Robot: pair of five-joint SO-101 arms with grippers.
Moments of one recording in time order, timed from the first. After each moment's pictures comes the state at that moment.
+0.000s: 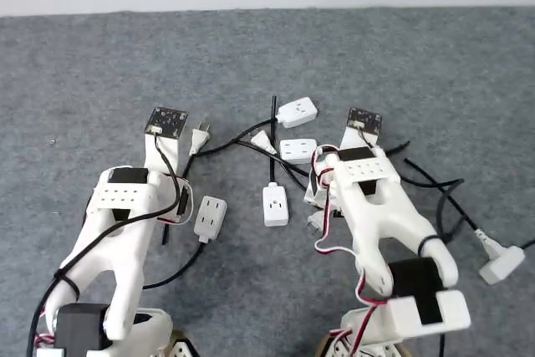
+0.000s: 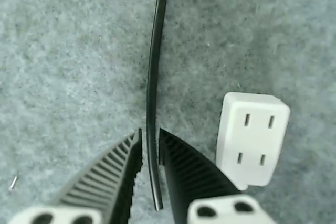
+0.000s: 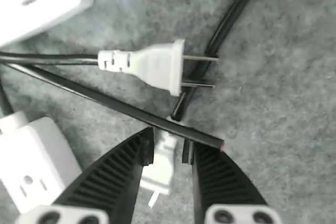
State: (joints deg) left arm -2.7 -14.2 49.6 56.4 -1.3; right arm -11.6 1.7 35.6 56.6 -27.9
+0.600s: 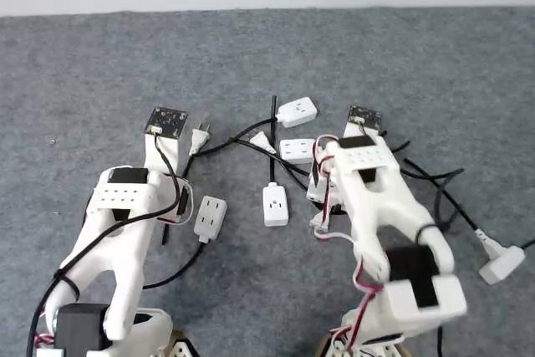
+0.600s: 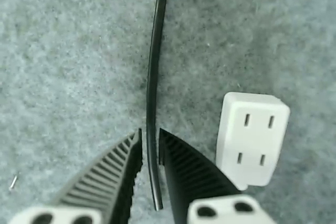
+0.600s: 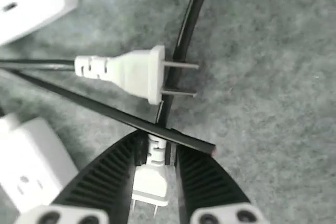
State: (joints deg) left arm -2.7 -14.2 49.6 56.4 -1.3; right arm -10.5 0.4 32.7 61.4 -25.5
